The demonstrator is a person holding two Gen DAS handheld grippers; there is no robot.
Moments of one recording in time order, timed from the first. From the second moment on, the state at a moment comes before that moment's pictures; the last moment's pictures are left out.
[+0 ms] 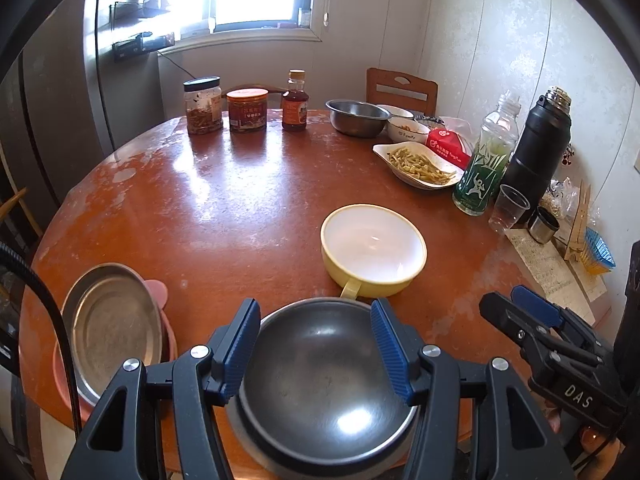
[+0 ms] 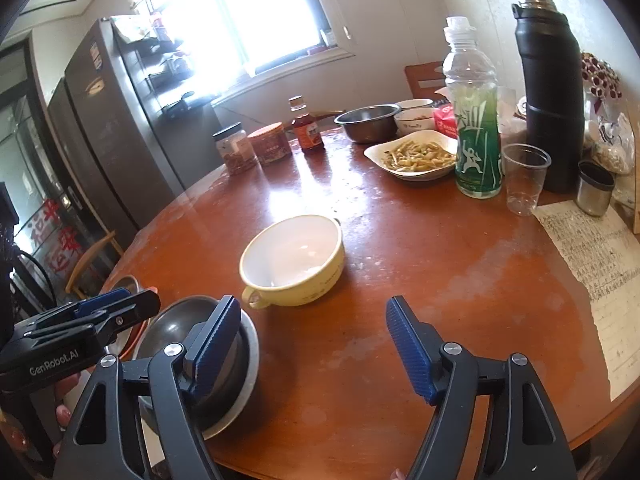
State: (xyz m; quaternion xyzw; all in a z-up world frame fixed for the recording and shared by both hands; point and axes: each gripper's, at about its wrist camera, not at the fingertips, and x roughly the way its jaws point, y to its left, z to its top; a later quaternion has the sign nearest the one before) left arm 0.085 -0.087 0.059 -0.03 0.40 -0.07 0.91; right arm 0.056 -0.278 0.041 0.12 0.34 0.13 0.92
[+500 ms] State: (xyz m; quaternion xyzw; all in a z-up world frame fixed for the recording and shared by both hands) left arm 0.174 -0.090 0.041 -0.02 0.45 -0.09 0.89; right arm 0.104 -0.272 0.015 0.17 0.38 0.14 0.90
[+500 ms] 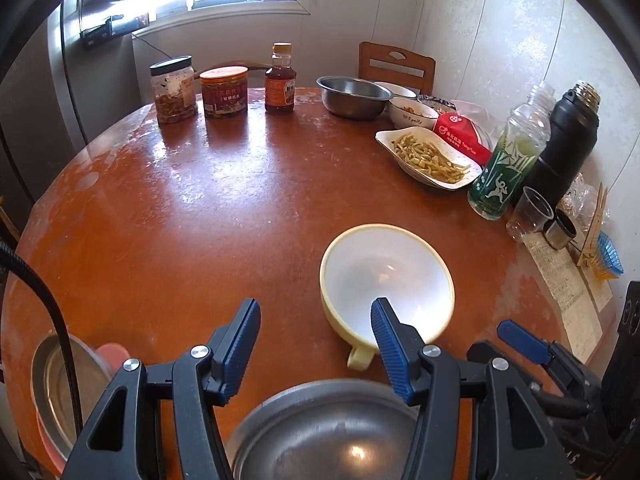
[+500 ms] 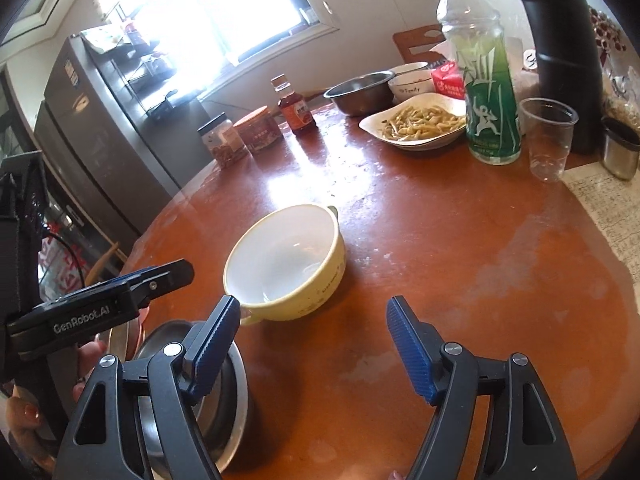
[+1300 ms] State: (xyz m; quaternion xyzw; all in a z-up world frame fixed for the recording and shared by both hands) left arm 0.251 -0.115 -0.016 0.00 0.53 -0.14 0.84; right arm 0.161 -0.249 -0.012 0.15 0.40 0.12 0.90
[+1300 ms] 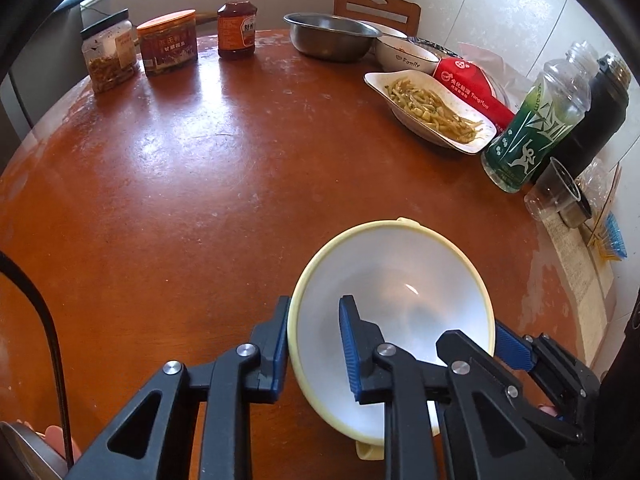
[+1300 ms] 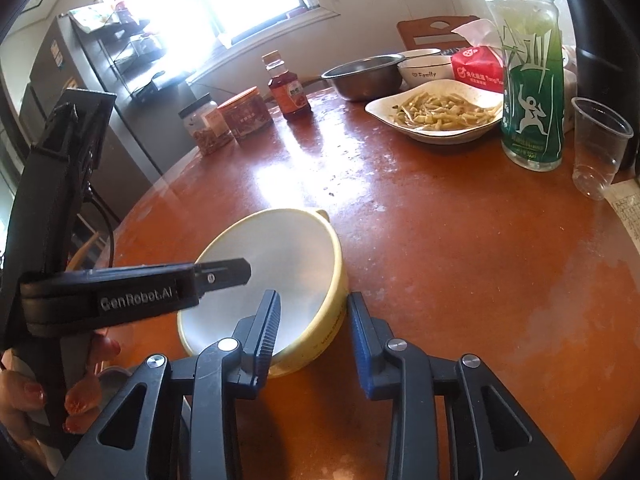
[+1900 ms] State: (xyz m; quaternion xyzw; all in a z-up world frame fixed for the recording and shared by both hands) left arm 0.226 -0.091 0.030 -0.06 0.47 -0.17 0.87; right arm 0.153 -0.242 0.026 0.13 0.34 0.11 0.92
